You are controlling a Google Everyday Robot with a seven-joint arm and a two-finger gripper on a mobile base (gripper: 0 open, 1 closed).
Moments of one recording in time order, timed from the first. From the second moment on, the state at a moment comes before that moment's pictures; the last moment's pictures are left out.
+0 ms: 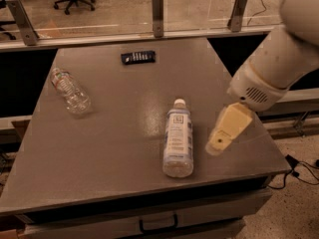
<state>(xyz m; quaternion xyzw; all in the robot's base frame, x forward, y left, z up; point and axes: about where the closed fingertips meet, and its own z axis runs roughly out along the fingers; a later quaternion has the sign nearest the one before) 0.461 -0.149 0.886 -0.52 0.84 0.08 0.15</state>
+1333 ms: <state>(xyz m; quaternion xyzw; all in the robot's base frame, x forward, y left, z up) 0.467 -0.129 0.872 -0.43 0.88 0.13 0.17</state>
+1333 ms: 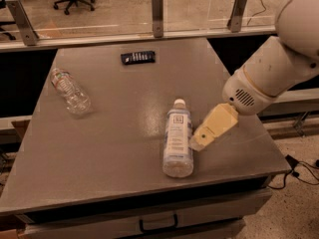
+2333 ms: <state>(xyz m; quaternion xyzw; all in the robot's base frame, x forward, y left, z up) 0.502 -0.094 0.850 -0.18 0.95 0.19 0.19</state>
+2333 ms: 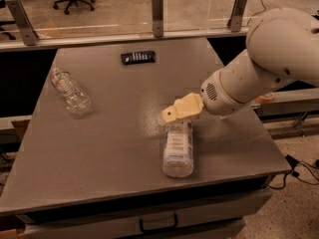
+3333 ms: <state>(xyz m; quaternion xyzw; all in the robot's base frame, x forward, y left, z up) 0.497 -0.044 0.827 -0.08 0.98 0.14 0.12</state>
